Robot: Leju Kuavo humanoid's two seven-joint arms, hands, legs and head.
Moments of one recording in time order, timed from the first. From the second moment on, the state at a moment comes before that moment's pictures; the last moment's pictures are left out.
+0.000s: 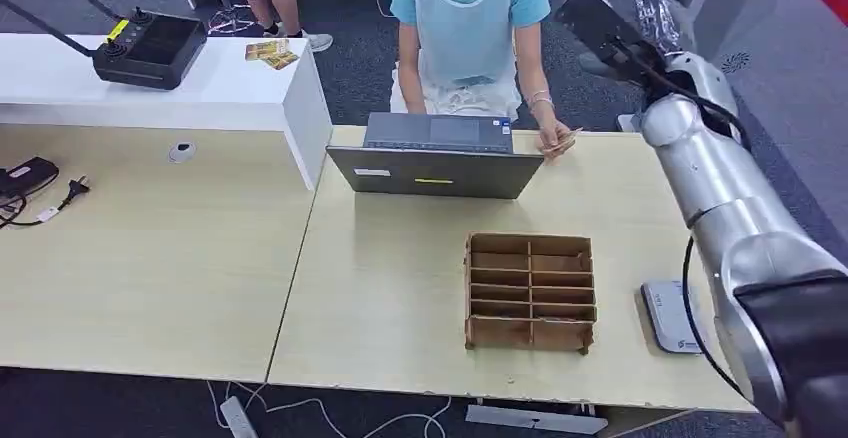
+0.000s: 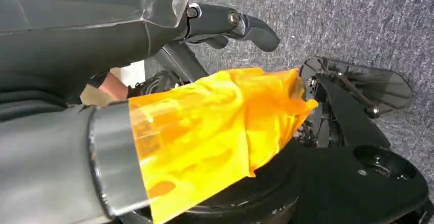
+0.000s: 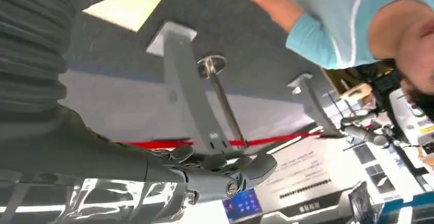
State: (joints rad) left arm -0.08 -0.20 1.32 -0.24 -1.04 0.02 -0.06; right arm -1.16 -0.17 0.45 -0.72 0.71 -0.08 0.02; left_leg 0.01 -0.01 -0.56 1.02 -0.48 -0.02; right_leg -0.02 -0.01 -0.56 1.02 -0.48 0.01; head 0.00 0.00
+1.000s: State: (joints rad) left arm -0.06 -0.22 1.37 -0.24 -0.95 0.03 -0.09; right arm -0.78 -0.35 0.26 -1.24 -0.09 0.19 -0.09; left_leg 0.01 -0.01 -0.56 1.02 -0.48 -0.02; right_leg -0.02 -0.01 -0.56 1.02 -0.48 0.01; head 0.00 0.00
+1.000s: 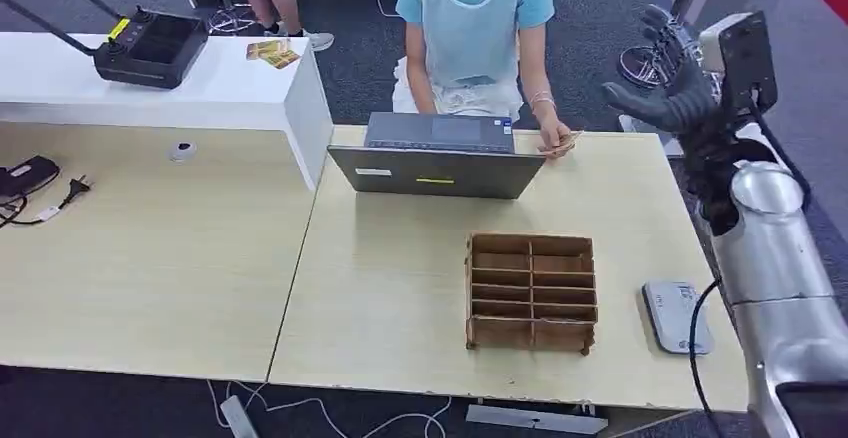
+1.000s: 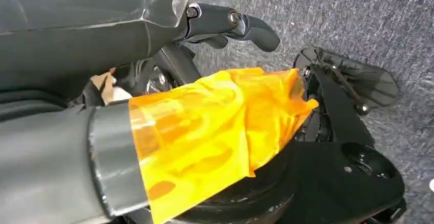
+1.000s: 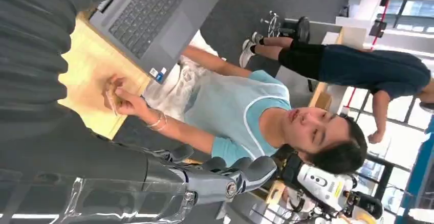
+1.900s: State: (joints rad) left arm -0.06 -0.23 1.42 -0.25 -0.92 0.04 -0.12; right arm -0.14 -0.49 0.02 -1.73 -0.14 0.18 -0.23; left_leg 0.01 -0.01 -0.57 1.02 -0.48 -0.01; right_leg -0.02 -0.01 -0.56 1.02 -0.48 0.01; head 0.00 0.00
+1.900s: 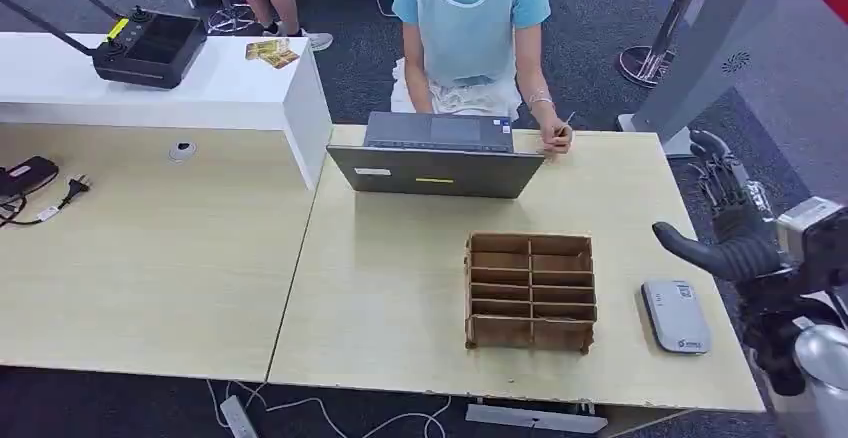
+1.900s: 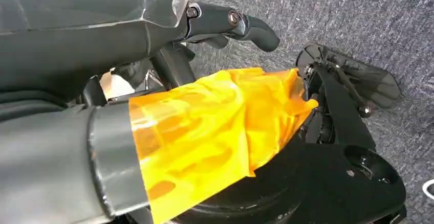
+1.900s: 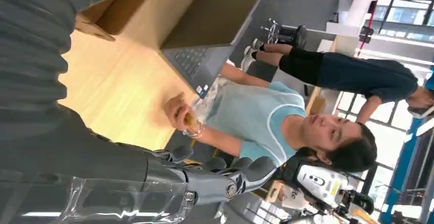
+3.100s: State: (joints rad) left arm -0.06 -0.25 1.44 -0.27 -0.91 0.05 -0.10; right arm 0.34 -0.42 -0.06 -2.08 0.78 -0.32 -0.22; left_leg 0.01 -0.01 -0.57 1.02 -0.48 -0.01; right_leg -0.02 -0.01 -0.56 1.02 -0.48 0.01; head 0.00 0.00
